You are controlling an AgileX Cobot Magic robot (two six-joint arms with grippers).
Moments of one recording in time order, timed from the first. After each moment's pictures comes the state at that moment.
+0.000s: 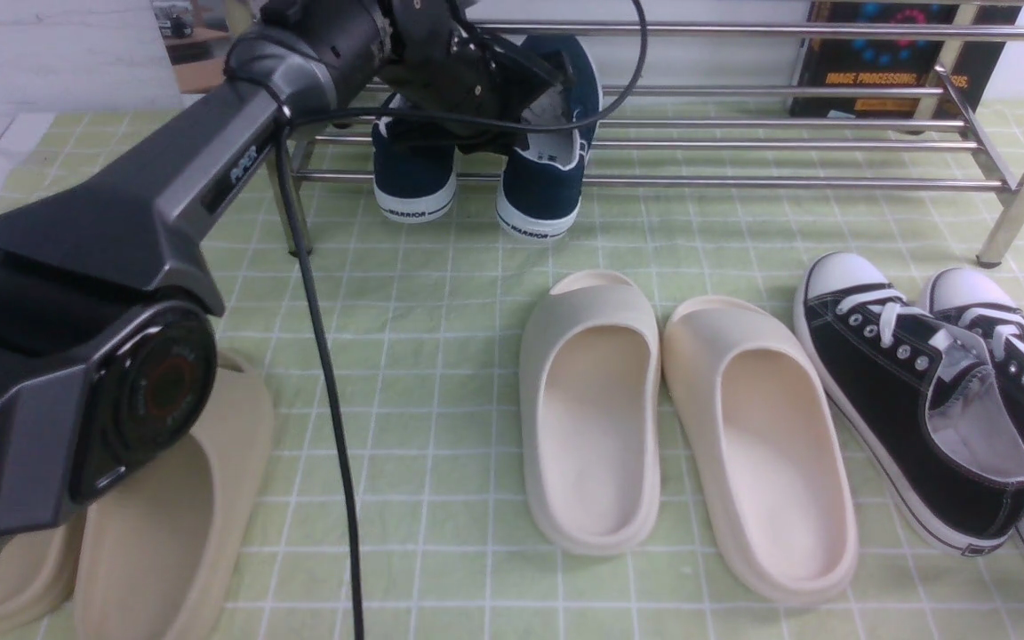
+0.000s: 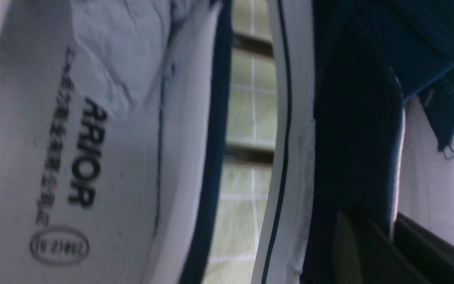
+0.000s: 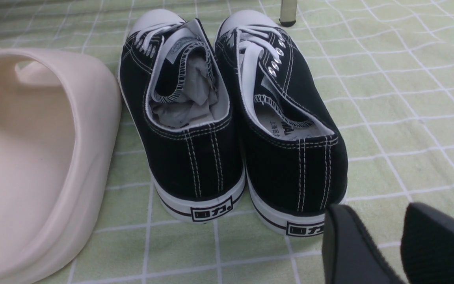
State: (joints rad) right arm -0.12 -0.01 0.02 0.03 0.39 0.07; left arm -0.36 2.34 -2.31 -0.21 0.79 -0.42
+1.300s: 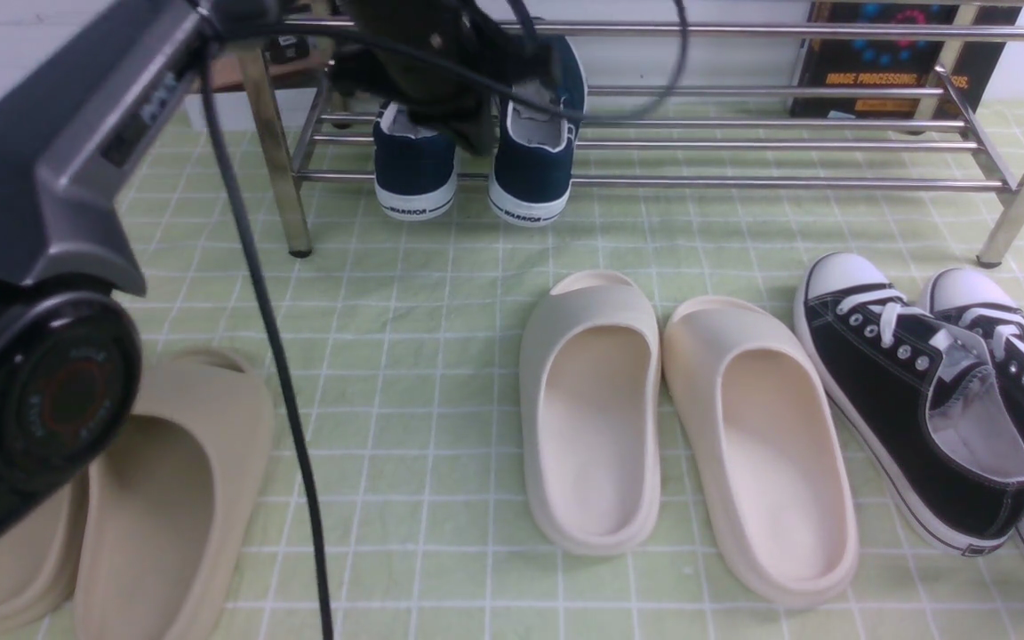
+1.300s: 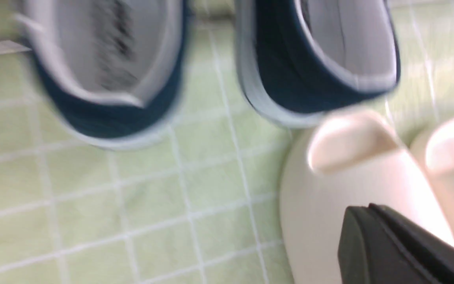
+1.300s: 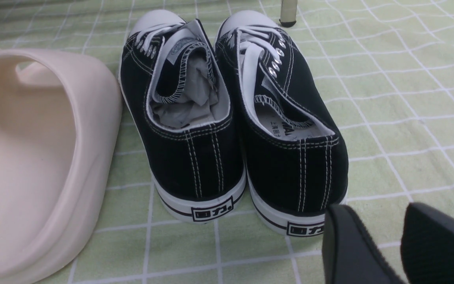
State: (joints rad) right arm -0.12 -0.01 0.02 0.03 0.39 0.07; left arm -0.42 2.18 -2.27 -0.13 1.21 -0.17
